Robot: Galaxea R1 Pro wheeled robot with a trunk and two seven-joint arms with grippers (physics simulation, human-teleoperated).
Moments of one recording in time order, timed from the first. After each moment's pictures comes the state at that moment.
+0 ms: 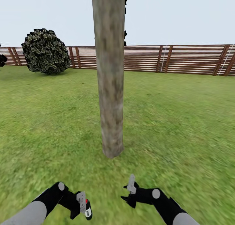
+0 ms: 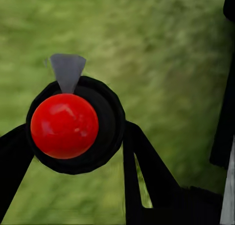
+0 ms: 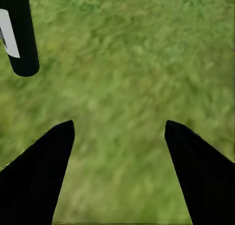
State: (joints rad) left arm -0.64 0.11 0.00 -0.33 -0.87 -0.14 -1.05; right arm -0.54 0.04 0.24 -0.48 0.52 -0.31 0.67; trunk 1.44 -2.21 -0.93
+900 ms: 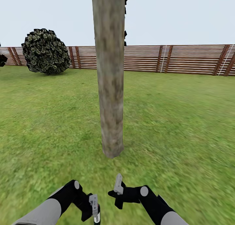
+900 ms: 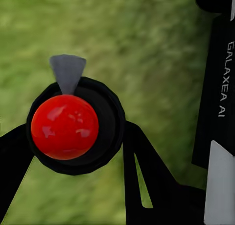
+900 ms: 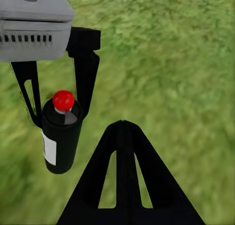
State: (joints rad) left arm -0.66 -0.01 -0.07 -0.33 -0.96 -0.04 -1.07; right arm -0.54 0.15 0.25 -0.53 0.53 -0.31 0.77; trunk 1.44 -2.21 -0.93
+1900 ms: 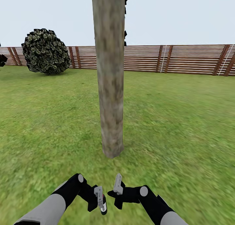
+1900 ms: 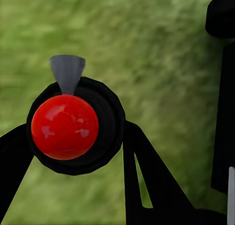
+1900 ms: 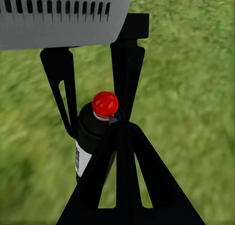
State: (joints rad) left arm -0.68 -0.05 -0.07 -0.40 -0.93 -0.04 -1.08; right arm -0.54 0.15 0.25 -0.53 0.53 -0.31 0.77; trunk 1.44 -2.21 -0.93
